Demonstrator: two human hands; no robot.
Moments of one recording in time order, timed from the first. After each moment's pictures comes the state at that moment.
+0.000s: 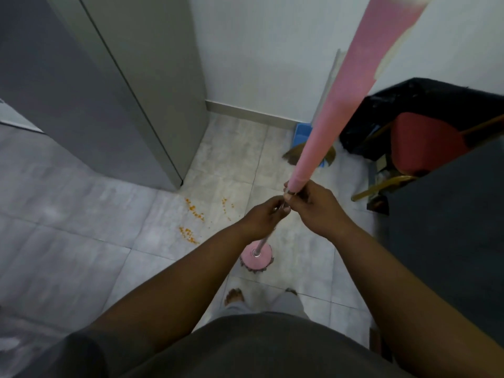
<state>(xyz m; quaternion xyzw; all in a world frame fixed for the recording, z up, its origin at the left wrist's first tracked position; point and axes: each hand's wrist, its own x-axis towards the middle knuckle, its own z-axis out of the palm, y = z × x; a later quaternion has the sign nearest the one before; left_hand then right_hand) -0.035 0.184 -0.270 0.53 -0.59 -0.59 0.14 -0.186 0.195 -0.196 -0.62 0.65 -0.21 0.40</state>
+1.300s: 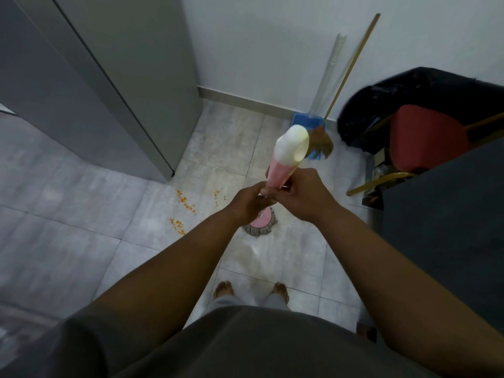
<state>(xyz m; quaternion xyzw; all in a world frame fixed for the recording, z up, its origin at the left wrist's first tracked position) -0.067 0.128 -0.291 0.56 -0.55 -0.58 0.20 -0.218 0.137 -0.205 -0.70 0.56 -0.23 0.36</state>
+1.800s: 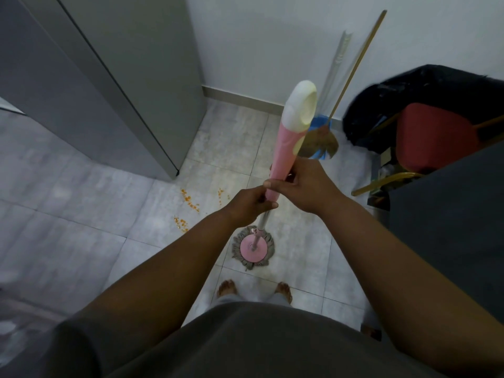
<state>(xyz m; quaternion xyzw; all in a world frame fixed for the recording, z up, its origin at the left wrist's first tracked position) -0.058 0.127 -0.302 0.56 -0.63 -0.52 0.13 -0.222 0.121 -0.198 -0.71 0.55 -0.22 0.37</state>
